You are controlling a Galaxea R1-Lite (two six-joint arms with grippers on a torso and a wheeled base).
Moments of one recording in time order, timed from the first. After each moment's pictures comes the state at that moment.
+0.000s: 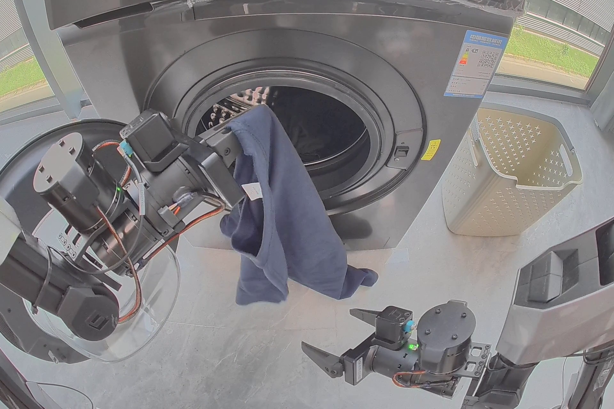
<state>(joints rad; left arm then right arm) -0.54 1.74 -0.61 -1.53 -0.24 -0.19 0.93 2.17 -0.33 -1.54 -0.12 0.23</state>
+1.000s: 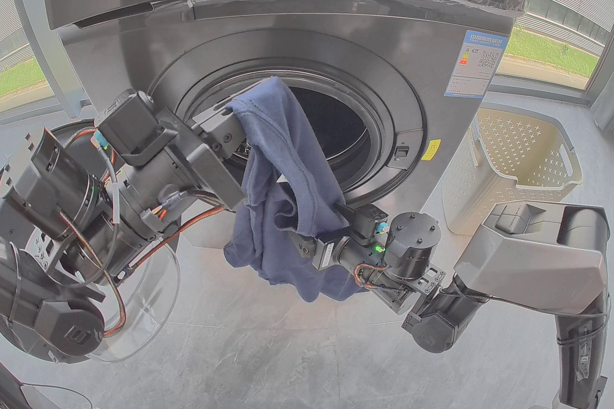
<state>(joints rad) -0.64 1.64 -0.61 -1.51 -0.25 -0.16 0.73 2.34 -0.91 -1.50 -0.11 0.18</state>
